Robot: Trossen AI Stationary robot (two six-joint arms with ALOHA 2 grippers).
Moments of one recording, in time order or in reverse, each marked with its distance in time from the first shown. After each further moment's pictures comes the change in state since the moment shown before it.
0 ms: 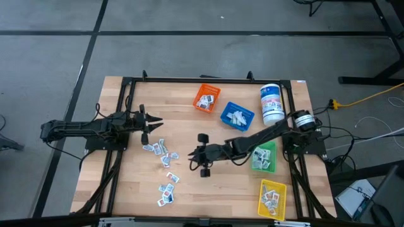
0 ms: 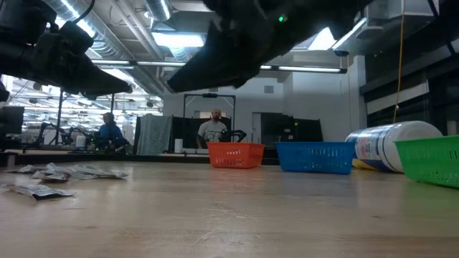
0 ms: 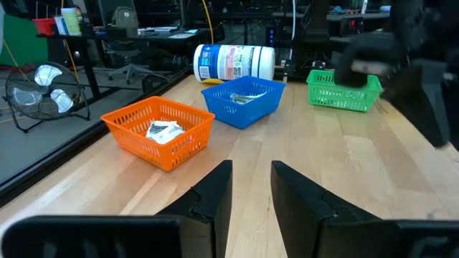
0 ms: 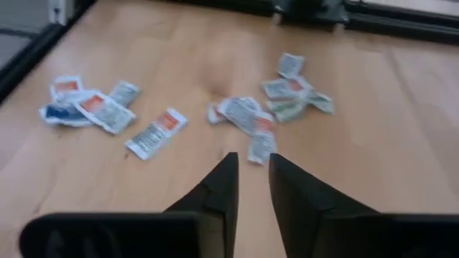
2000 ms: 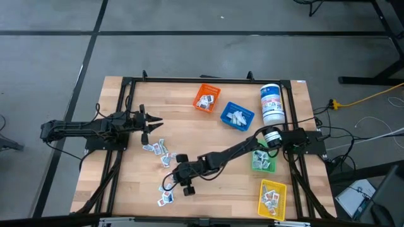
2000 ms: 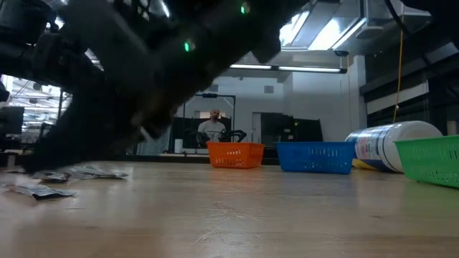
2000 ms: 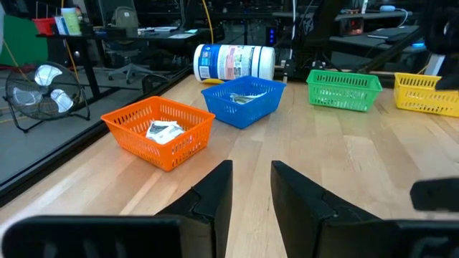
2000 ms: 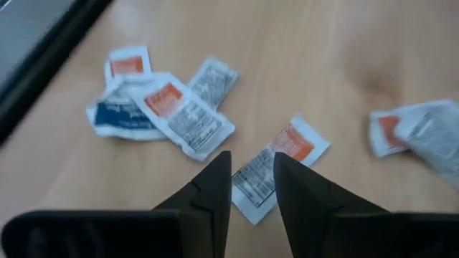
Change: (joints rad) left arm 0.000 0.000 0.000 -0.001 0.000 0.000; right arm 0.047 0.469 0.592 -0.294 -0.211 0.051
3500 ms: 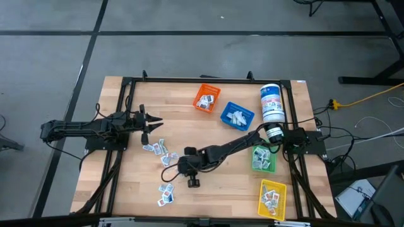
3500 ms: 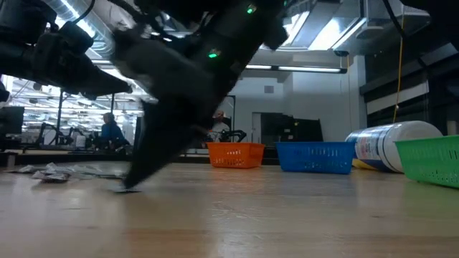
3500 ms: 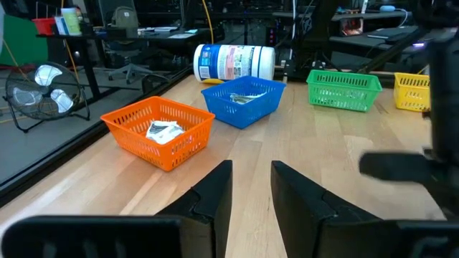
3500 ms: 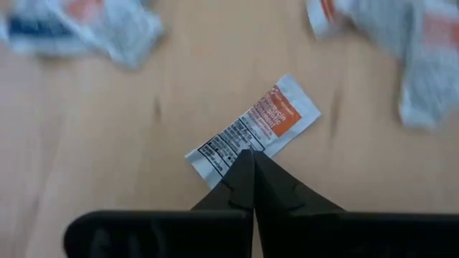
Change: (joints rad) left arm 0.000 0.000 0.000 0.001 0.000 0.000; right arm -0.049 -0.026 0.000 -0.352 0.006 0.088
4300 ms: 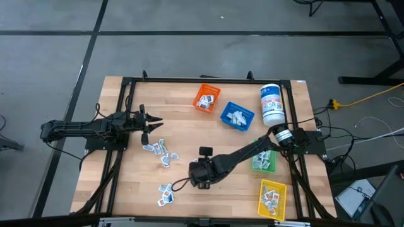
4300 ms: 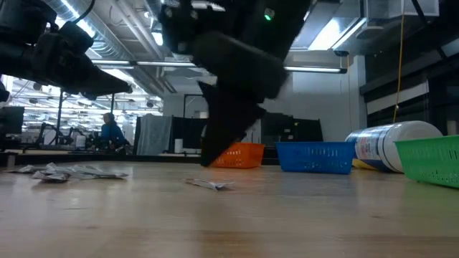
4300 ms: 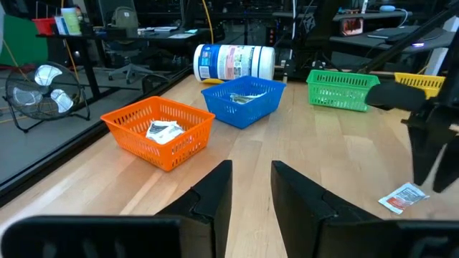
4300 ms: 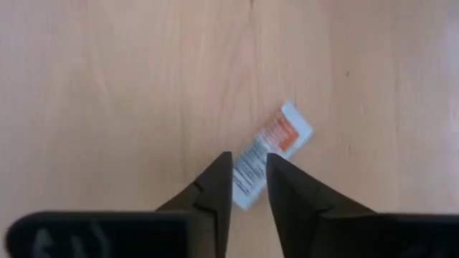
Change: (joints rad) left arm 0.000 0.000 0.000 0.000 0.000 0.000; right arm 0.117 -0.123 -0.006 -0.329 0.340 0.206
